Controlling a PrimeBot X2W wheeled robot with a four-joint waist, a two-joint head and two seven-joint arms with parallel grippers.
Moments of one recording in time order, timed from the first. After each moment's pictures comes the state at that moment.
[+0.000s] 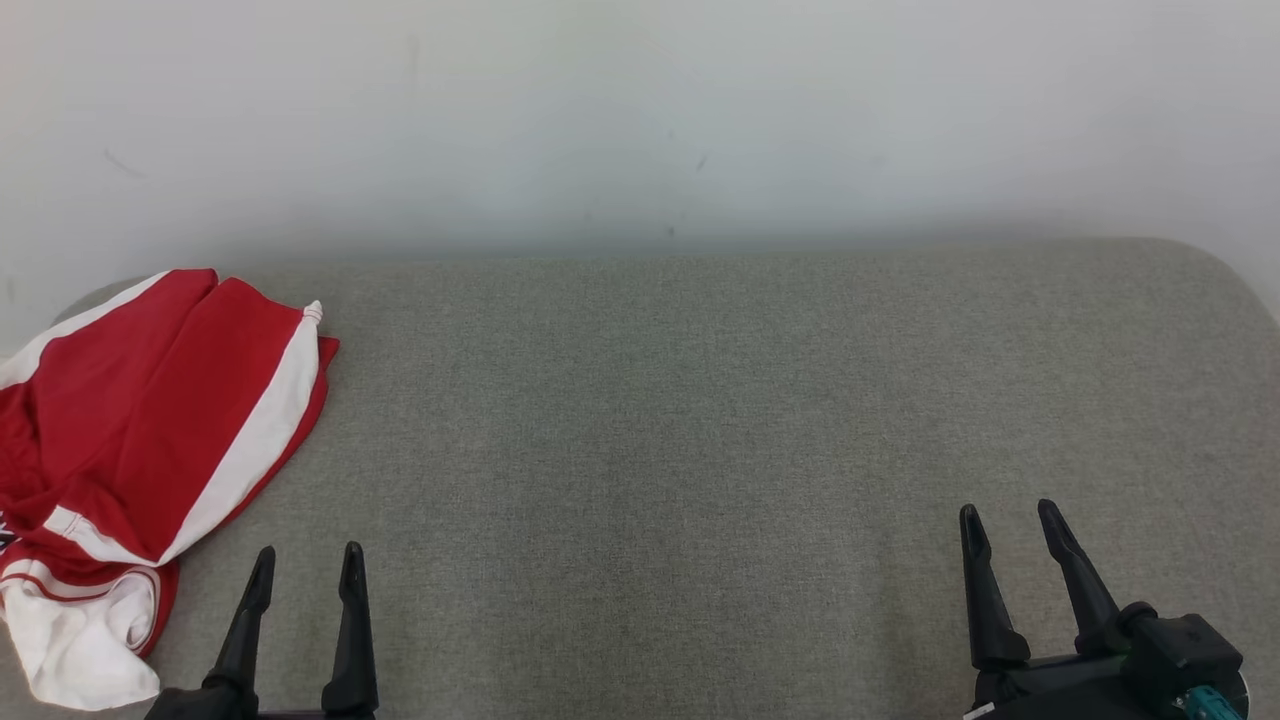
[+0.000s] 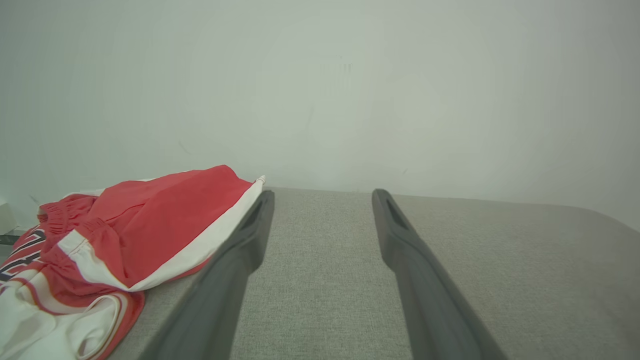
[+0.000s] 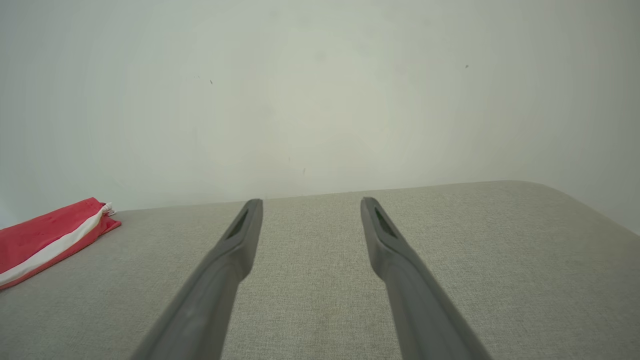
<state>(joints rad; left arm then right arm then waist) 0.04 0.06 0.02 0.03 -0.19 -0.11 -0.24 0.01 -0.09 0.04 0.10 0.22 0.13 -0.24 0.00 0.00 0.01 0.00</state>
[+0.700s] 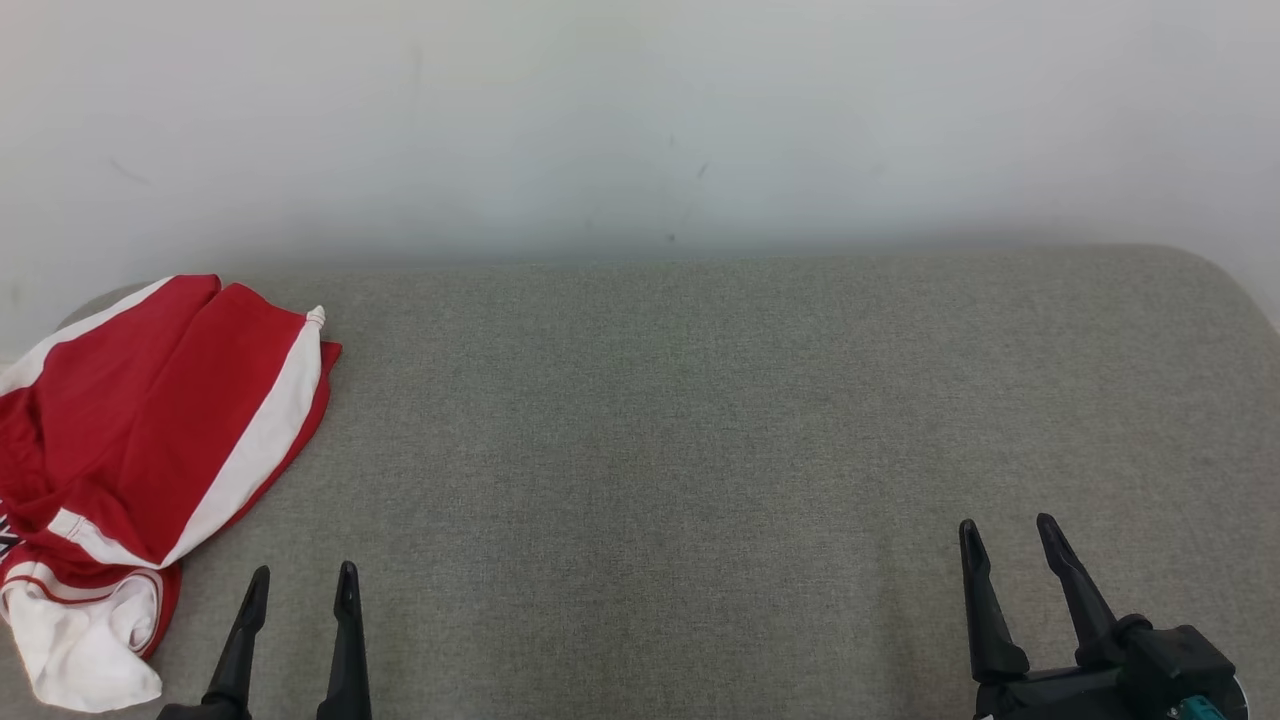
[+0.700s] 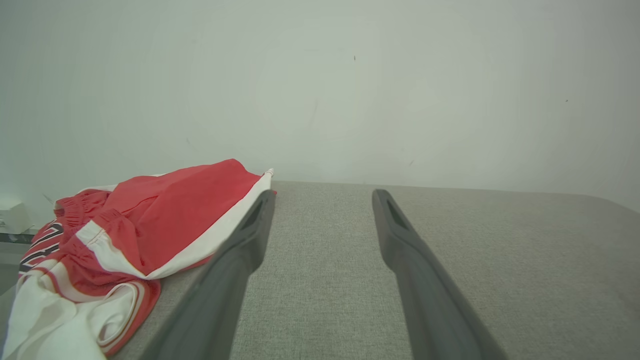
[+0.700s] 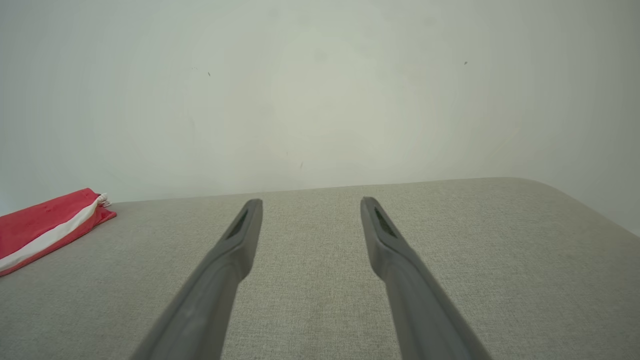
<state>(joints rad) 0.05 0.06 0.04 0.06 -0.15 -0.12 -0.26 0.01 -0.10 0.05 0.14 0.20 0.13 -0.26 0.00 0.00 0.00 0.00</state>
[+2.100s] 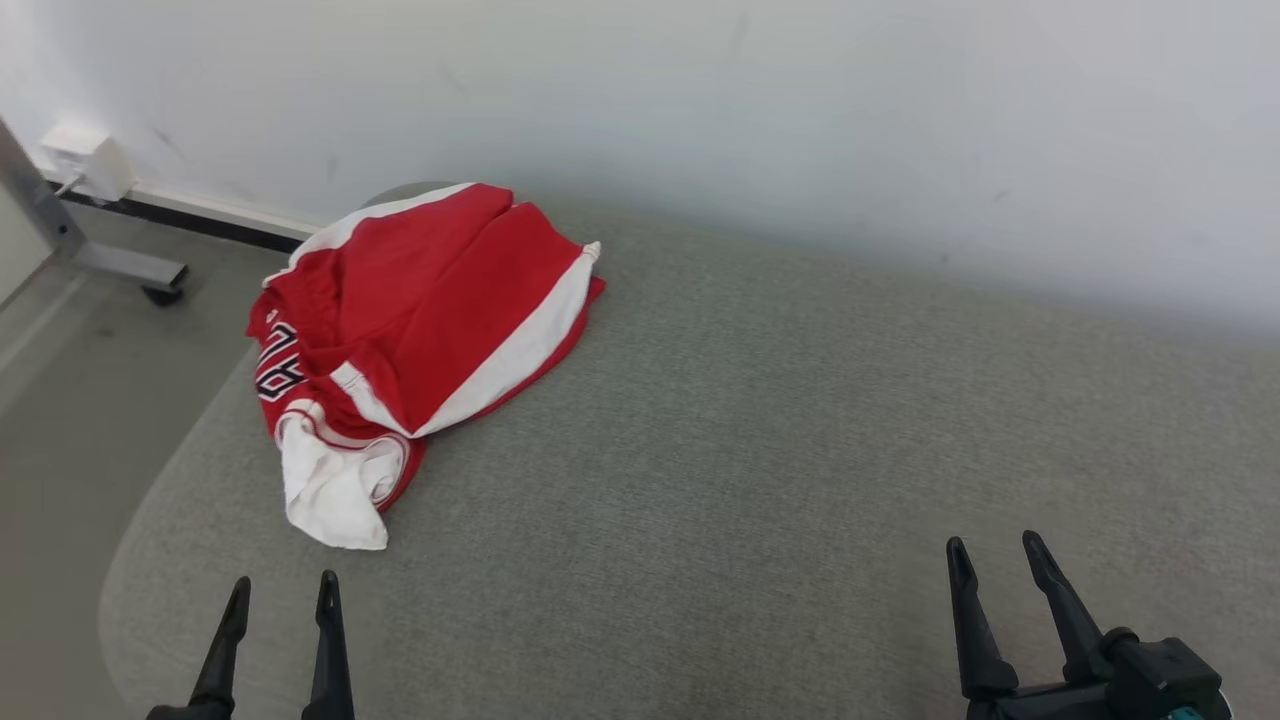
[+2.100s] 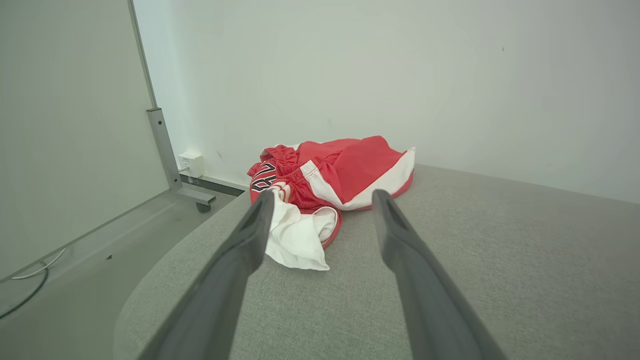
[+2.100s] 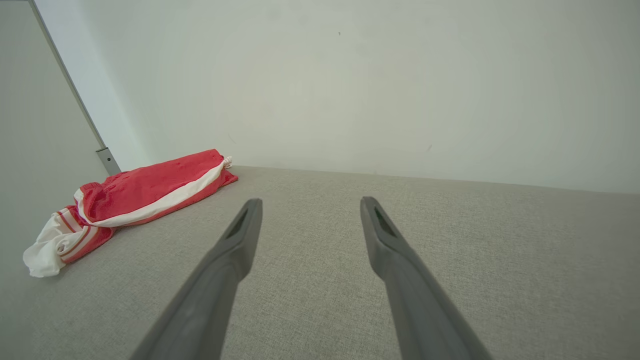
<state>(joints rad) 0.04 0.06 0.07 0.11 -0.13 -0.12 -0.26 0.03 -0.10 0.07 0.15 0.22 0.13 -0.26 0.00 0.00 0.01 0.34</state>
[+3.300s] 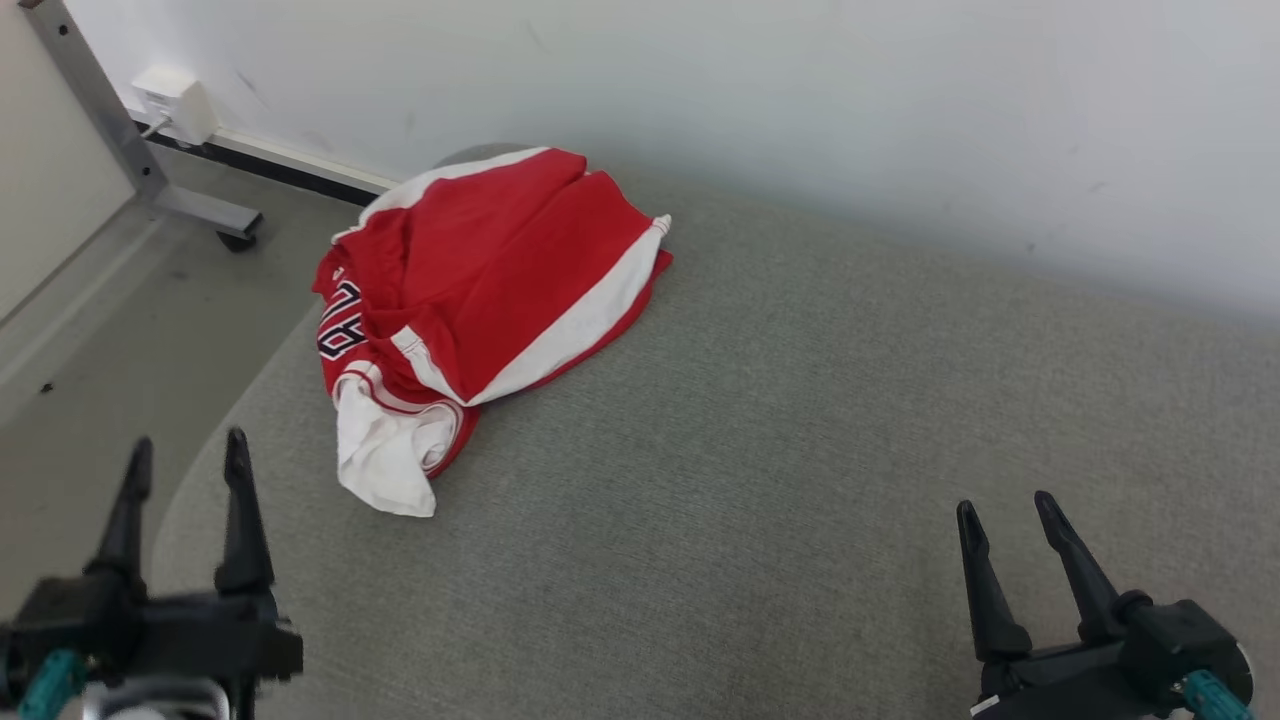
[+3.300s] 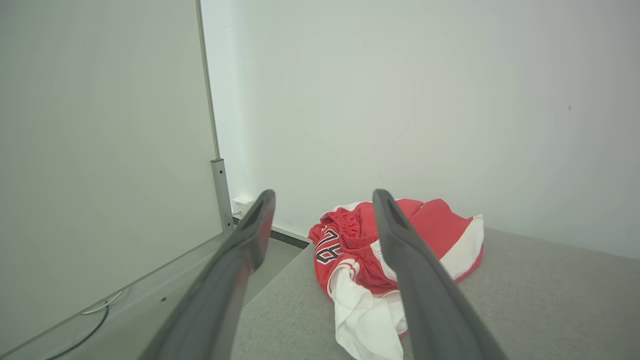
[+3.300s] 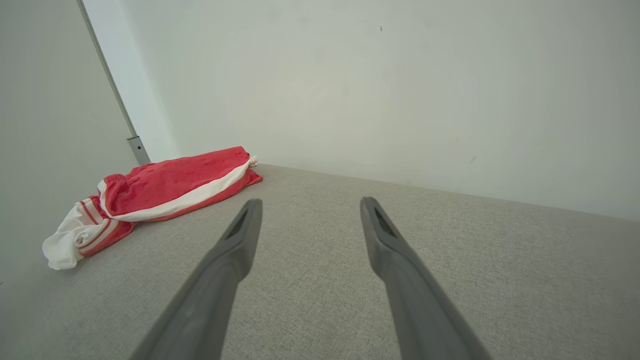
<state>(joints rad) -0.14 0.11 0.13 0.14 -0.18 -0.11 -0.26 -0.02 -0.14 0.08 0.16 0.22 0.13 -0.26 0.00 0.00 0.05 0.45</state>
